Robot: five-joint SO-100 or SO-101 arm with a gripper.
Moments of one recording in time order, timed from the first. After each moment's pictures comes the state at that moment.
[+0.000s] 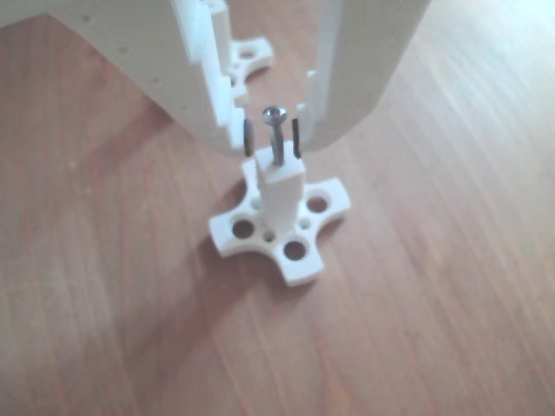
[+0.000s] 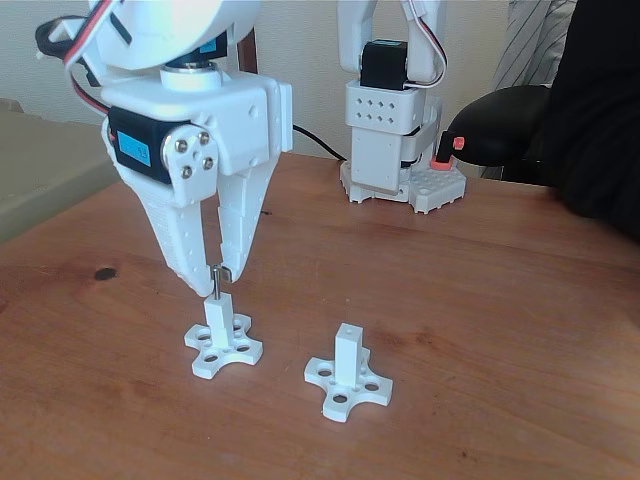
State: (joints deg) arm 8.5 85.2 92.5 73.9 3.1
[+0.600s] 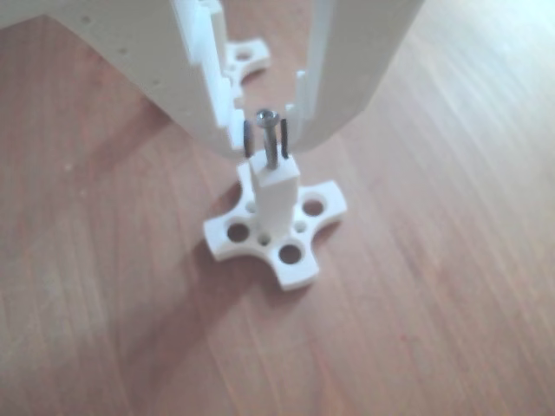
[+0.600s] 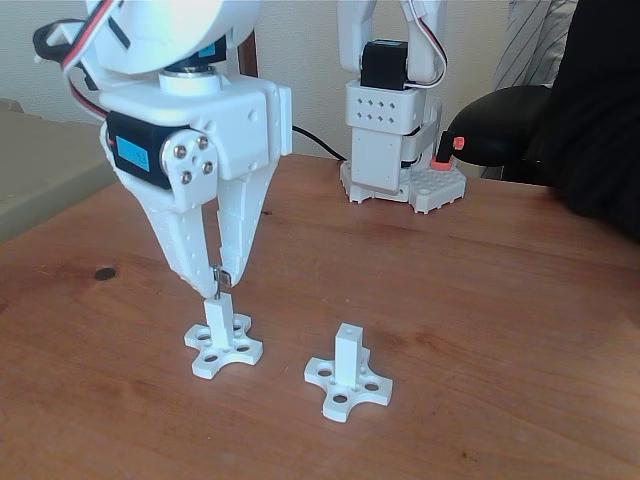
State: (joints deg) arm 8.3 84.0 91.4 73.9 3.1
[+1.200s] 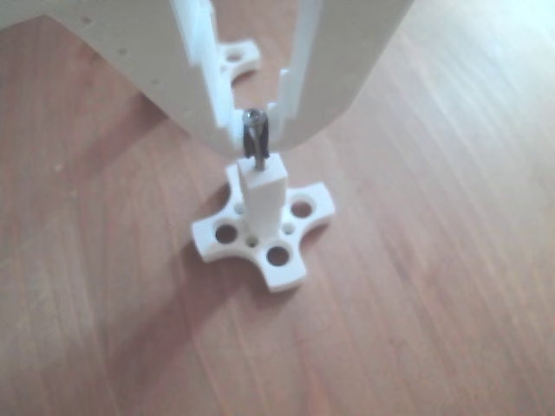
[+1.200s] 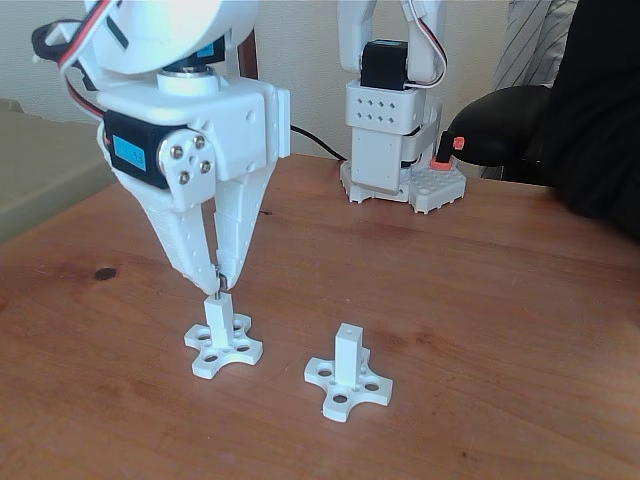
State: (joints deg) arm 8.3 84.0 91.4 73.4 3.1
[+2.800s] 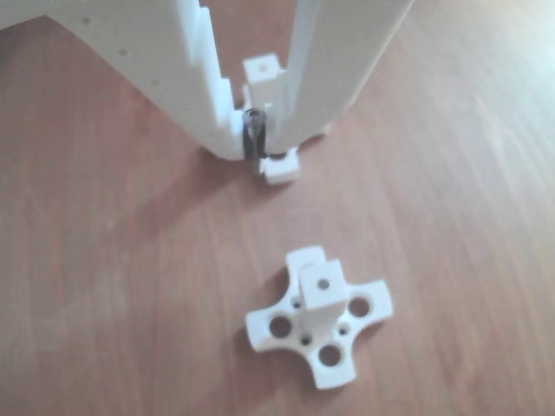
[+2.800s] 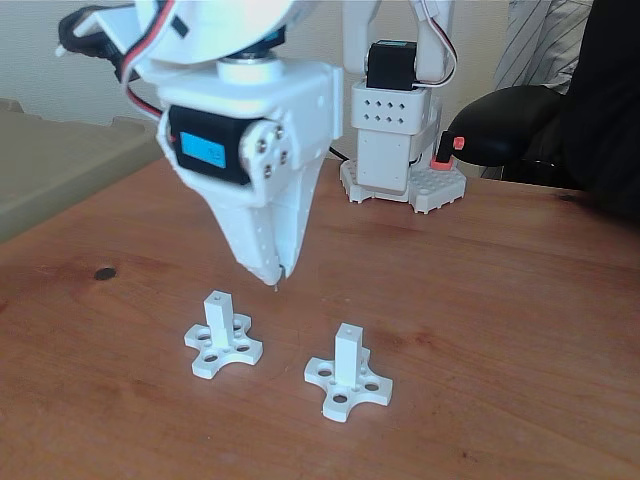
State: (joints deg) arm -0.4 85.7 88.5 80.2 3.5
